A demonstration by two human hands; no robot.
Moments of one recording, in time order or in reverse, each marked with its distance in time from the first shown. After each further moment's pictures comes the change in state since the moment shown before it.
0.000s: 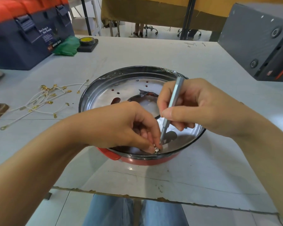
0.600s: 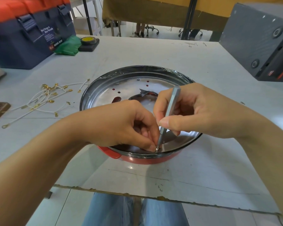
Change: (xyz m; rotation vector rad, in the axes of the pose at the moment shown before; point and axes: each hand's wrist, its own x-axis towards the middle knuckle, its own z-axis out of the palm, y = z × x) left_hand 0.000 0.001 0.001 0.007 0.032 0.026; right_hand -0.001 -0.006 0.003 -0.053 -0.135 0.026
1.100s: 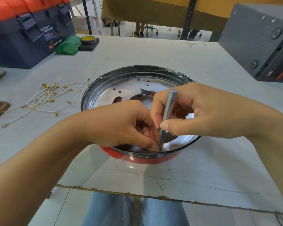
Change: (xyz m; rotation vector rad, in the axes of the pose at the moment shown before) left_hand -0.001 0.000 0.000 0.041 0.002 0.027; right_hand 0.002 -0.016 -0.002 -0.255 -0.088 0.025
